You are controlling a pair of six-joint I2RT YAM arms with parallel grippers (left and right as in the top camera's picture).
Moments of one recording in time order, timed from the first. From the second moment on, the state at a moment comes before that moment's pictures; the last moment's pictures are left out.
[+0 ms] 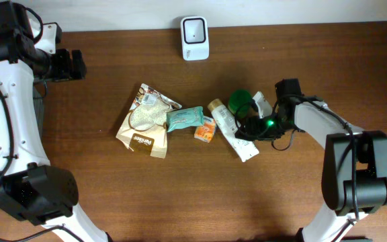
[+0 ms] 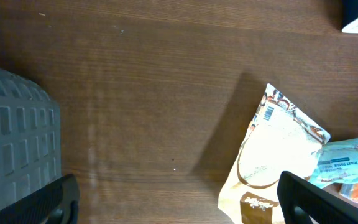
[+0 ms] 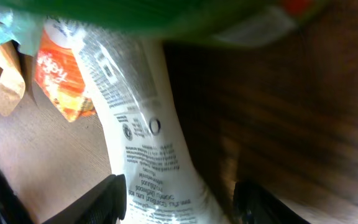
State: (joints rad) left arm 0.24 1.96 2.14 -1.32 0.15 0.13; right arm 0.05 1.90 1.10 -0.67 -0.63 -0.08
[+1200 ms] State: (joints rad) left arm 0.24 1.96 2.14 -1.32 0.15 0.13; right arm 0.09 1.92 1.06 -0.65 -0.76 0.01
